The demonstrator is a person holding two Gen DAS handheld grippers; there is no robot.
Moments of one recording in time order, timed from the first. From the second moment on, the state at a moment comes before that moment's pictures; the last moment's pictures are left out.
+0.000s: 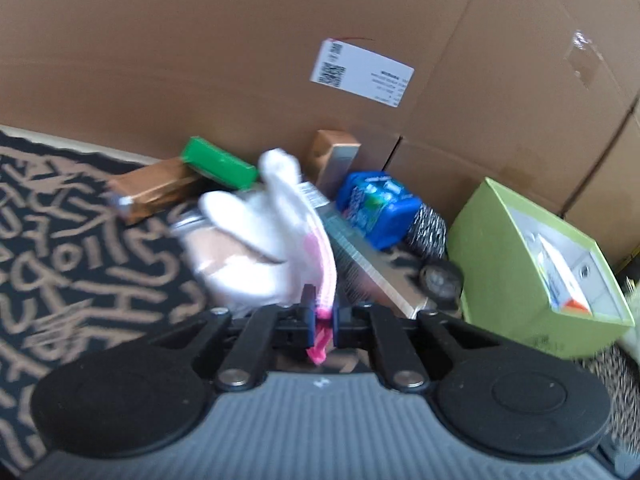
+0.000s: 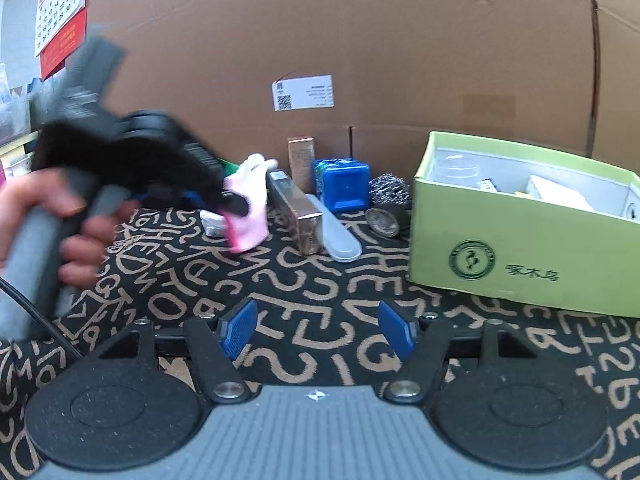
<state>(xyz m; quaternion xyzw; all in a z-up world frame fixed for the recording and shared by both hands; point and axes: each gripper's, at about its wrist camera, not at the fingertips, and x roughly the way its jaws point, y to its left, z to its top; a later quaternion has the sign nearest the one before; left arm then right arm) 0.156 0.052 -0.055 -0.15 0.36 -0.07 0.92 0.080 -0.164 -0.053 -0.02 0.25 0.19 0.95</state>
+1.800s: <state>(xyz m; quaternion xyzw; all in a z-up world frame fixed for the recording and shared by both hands) 0.136 0.092 -0.080 -0.01 0.38 -0.03 0.92 0.126 -0.110 -0.050 -0.08 0.26 0.20 0.94</state>
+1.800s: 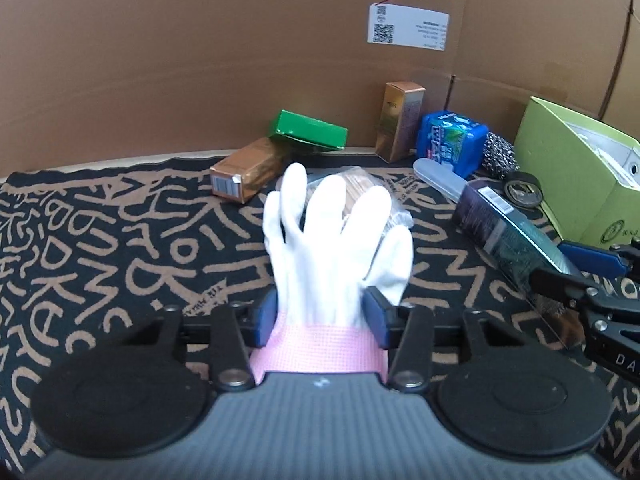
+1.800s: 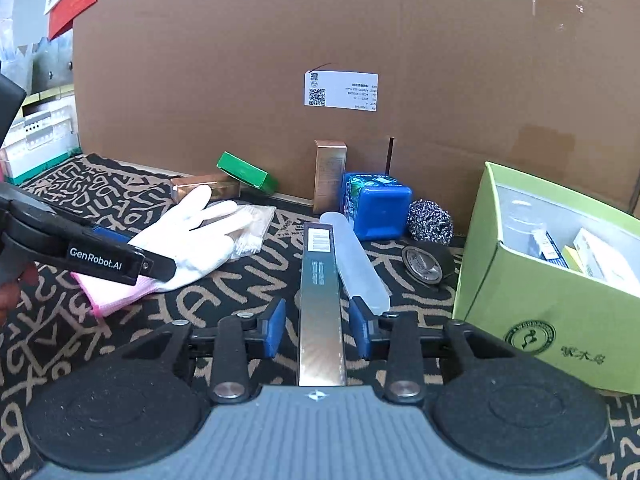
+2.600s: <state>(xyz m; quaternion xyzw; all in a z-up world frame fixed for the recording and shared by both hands) 0.105 0.024 -0.037 -0.01 0.34 -0.12 0.93 0.092 -0.162 -0.031 0.03 0.24 0.20 0.95</state>
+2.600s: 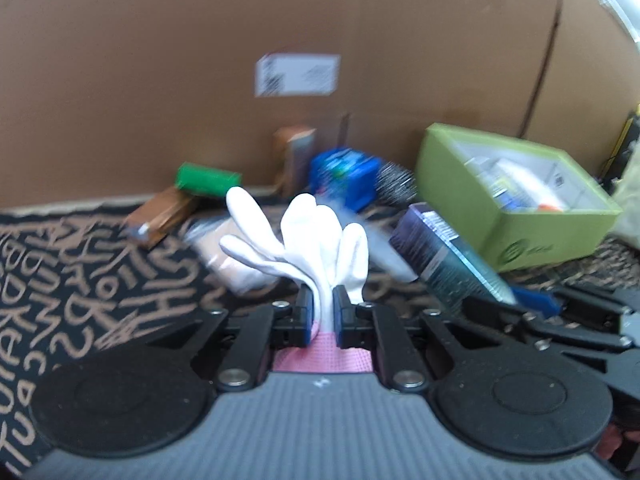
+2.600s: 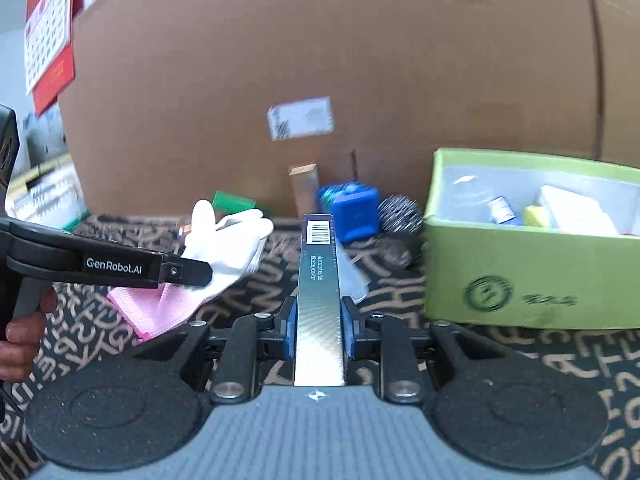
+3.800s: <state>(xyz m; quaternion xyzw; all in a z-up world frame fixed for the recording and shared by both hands) 0.208 -0.193 -0.031 0.00 0.28 -0.21 0.94 0.177 -0.353 -0.027 -0.04 0.17 -0.04 0.98</state>
